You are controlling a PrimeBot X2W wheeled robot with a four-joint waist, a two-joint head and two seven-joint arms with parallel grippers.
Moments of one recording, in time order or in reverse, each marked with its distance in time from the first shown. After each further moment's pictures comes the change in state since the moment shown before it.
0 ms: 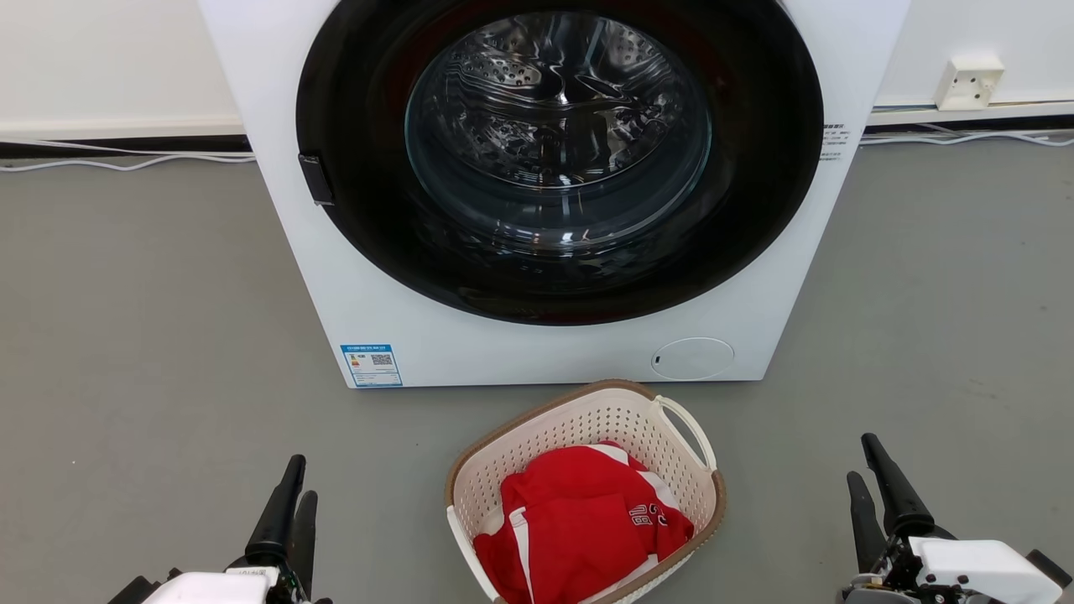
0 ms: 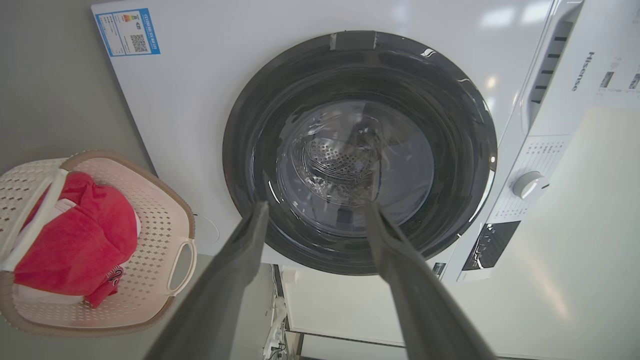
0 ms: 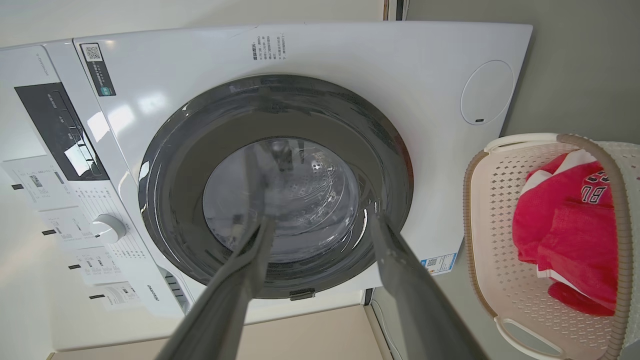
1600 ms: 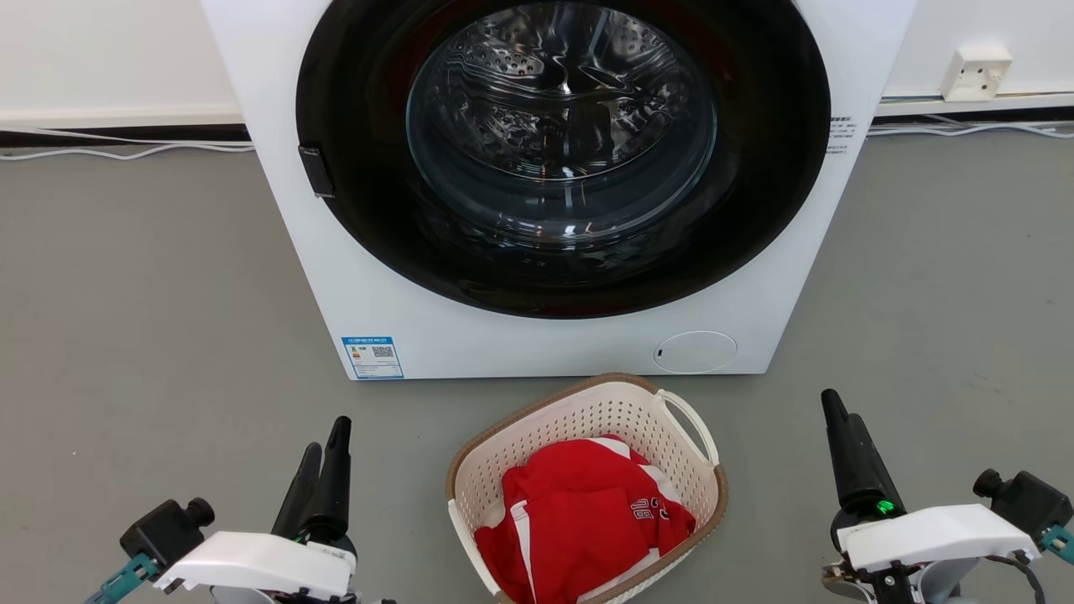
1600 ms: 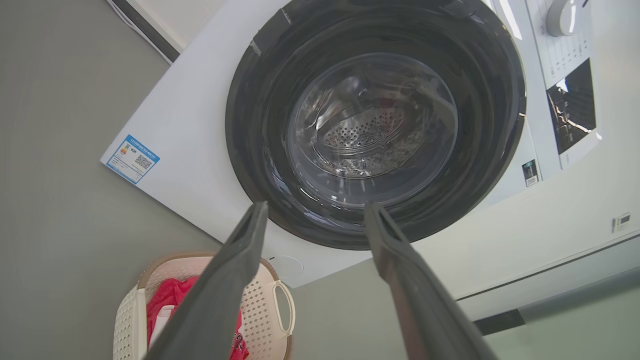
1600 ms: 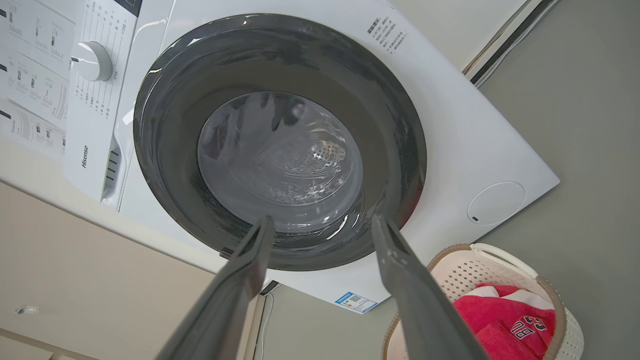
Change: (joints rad) left arm -0.010 0.005 -0.085 -0.119 0.621 0.010 -0.137; right arm -0.006 -0.030 0.113 -0.130 -0.597 0.001 -0.141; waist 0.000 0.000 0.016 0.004
